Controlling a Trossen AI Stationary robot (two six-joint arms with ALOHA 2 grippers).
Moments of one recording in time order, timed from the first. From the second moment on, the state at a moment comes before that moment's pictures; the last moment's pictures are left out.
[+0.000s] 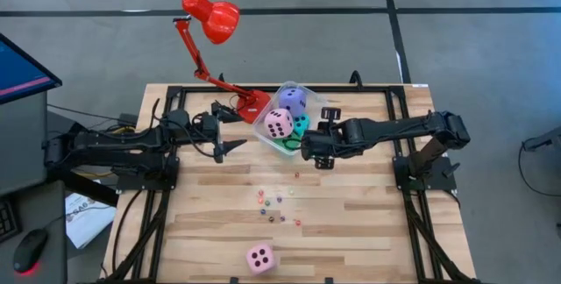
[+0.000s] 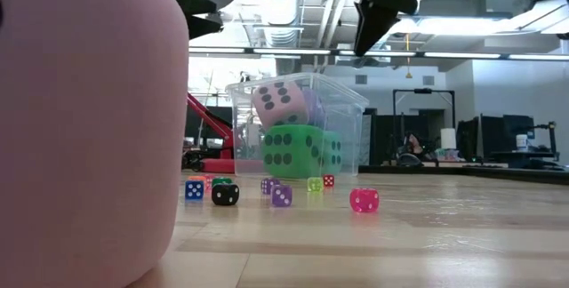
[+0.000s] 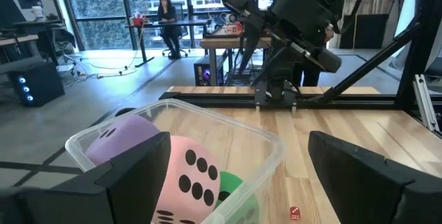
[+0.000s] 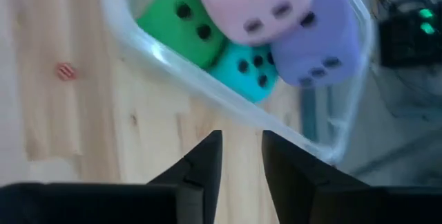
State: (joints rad) left arm 0.27 0.84 0.38 0.43 0.11 0.07; right arm 0.09 1.62 1.45 -1.05 0.58 -0.03
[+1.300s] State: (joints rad) left arm 0.27 0.84 0.38 0.43 0.11 0.07; right arm -0.11 0.67 0.51 -0.08 0.44 -0.14
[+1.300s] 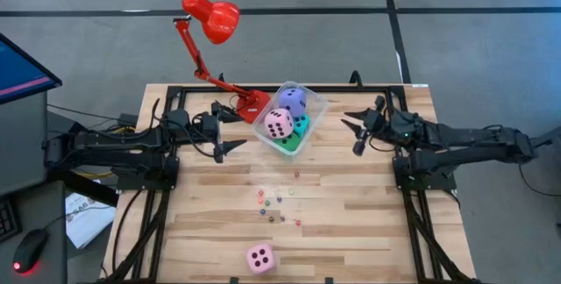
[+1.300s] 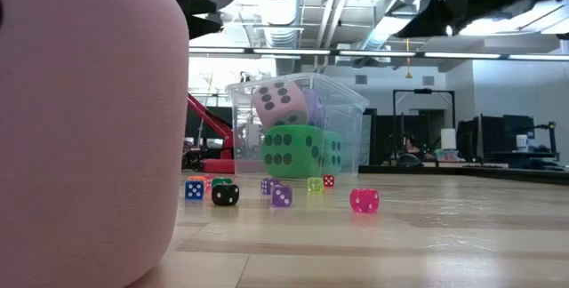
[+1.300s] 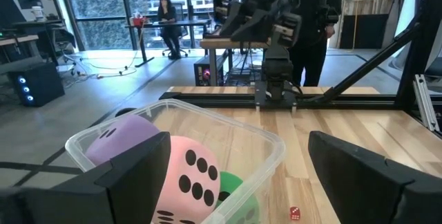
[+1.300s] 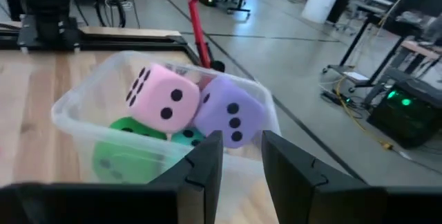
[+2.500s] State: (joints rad) left arm 0.27 0.84 0.38 0.43 0.11 0.07; right arm -0.07 0.32 0.39 -0.16 0.16 -0.04
